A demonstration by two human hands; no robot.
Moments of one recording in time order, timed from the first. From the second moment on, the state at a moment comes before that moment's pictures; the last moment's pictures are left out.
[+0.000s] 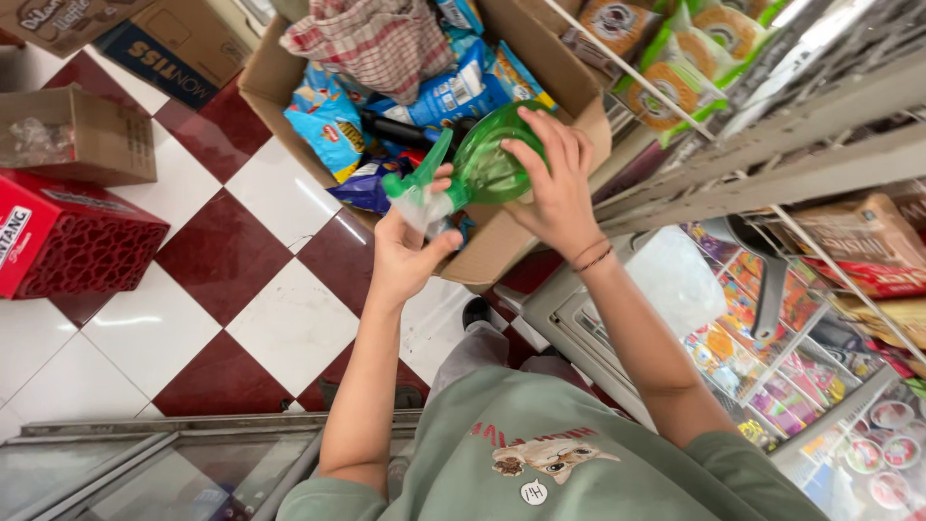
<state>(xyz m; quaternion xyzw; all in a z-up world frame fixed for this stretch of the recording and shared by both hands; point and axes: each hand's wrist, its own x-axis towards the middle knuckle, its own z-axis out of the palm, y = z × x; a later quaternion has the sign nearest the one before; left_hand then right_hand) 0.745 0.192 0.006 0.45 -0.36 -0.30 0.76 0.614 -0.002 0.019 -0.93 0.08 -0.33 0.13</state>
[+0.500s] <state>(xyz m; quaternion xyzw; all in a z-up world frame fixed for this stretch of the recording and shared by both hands) 0.759 0.180 -0.072 0.63 -0.26 -0.27 0.68 0.633 -0.022 -0.014 -0.95 0.05 -0.20 0.25</state>
